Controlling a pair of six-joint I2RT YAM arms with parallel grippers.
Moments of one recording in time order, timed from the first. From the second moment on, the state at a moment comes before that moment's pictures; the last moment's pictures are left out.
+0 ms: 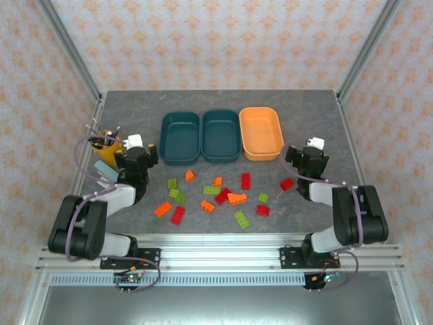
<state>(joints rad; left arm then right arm) -0.12 1.31 0.45 0.46 -0.50 -0.10 0.05 1.41 0.45 0.51 0.30 0.18</state>
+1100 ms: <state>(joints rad) -0.55 1.08 1.06 -0.71 -0.23 -0.66 0.22 1.23 1.19 -1.18 0.20 0.94</state>
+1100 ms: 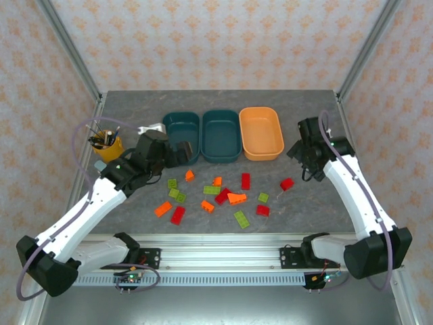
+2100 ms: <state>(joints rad) -0.86 1.33 1.08 -0.49 -0.15 -0.64 0.09 1.62 0.94 -0.83 -0.12 0.95</state>
